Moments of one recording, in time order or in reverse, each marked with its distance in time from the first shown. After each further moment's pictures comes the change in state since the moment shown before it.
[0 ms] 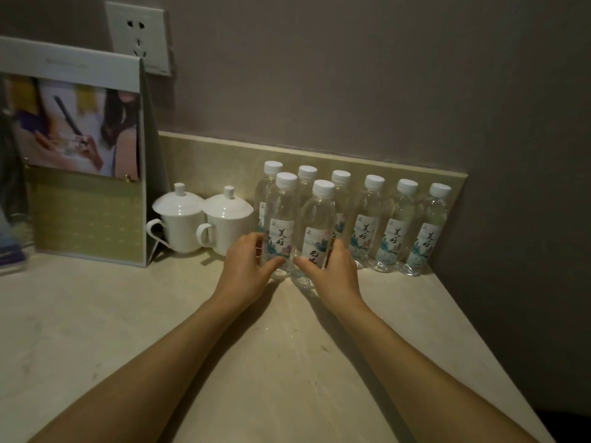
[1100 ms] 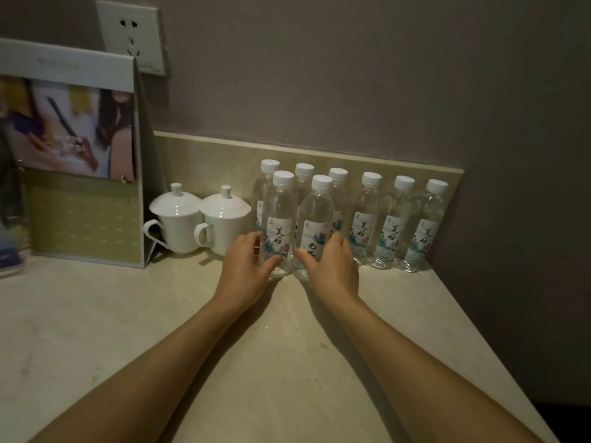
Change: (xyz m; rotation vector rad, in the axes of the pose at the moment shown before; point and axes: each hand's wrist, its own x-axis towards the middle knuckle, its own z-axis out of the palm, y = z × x) left_hand -0.003 0.001 0.003 -0.015 0.041 0.027; right_hand 0.009 -0.004 0.006 -0.381 0.117 -0.009
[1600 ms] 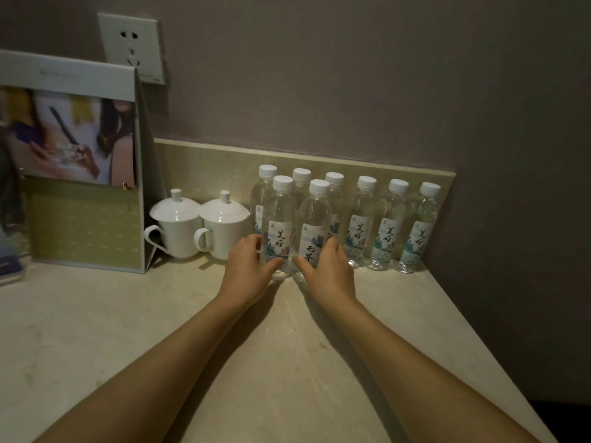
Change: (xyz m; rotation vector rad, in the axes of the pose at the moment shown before) left_hand 0.004 0.009 -0.002 -0.048 -0.055 -0.062; right_hand -0.005 0.000 -0.001 0.054 -0.058 -0.001
